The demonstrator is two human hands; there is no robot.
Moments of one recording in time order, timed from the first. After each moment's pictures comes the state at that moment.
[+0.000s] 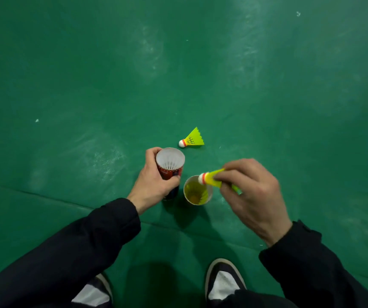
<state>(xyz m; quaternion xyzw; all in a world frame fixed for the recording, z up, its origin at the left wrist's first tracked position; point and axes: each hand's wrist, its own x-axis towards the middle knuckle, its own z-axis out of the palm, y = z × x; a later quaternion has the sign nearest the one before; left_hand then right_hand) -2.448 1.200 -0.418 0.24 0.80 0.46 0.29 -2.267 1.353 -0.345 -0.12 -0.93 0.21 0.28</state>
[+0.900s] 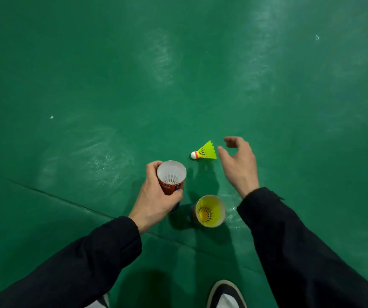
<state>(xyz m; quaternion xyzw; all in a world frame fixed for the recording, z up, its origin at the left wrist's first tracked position) -2.449 1.181 -0.421 0.17 0.82 0.49 0.26 -2.381 1.398 -0.403 -0.40 -0.83 0.37 0.13</state>
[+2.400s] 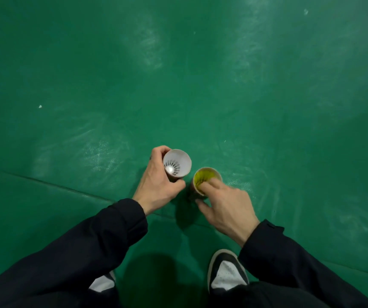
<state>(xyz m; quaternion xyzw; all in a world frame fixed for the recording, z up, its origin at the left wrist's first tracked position) -2.435 1.177 -0.432 0.29 0.81 0.44 0.25 -2.279 1.301 -0.386 -0.17 -0.97 0.11 -0.12</state>
